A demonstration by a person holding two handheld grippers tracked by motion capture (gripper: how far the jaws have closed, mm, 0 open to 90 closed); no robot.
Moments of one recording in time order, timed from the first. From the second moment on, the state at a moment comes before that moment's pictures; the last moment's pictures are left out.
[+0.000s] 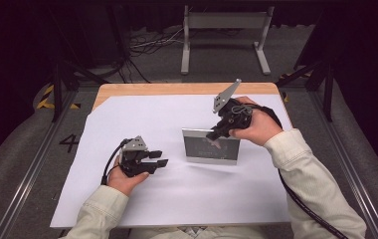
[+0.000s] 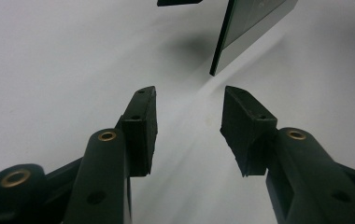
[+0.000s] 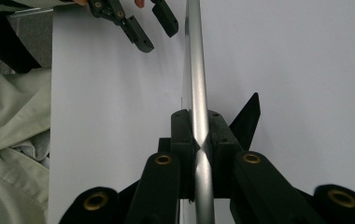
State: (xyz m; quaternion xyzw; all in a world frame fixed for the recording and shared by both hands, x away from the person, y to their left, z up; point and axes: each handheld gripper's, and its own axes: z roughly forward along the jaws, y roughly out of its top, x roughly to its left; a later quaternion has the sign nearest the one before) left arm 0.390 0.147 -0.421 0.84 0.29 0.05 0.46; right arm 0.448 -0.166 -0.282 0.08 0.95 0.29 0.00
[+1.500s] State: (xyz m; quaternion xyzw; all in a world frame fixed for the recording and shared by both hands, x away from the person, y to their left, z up) left arm 0.391 0.145 -0.422 0.84 0.29 0.05 0.46; right arm 0.470 -0.184 -0.304 0.05 0.96 0.29 0.04
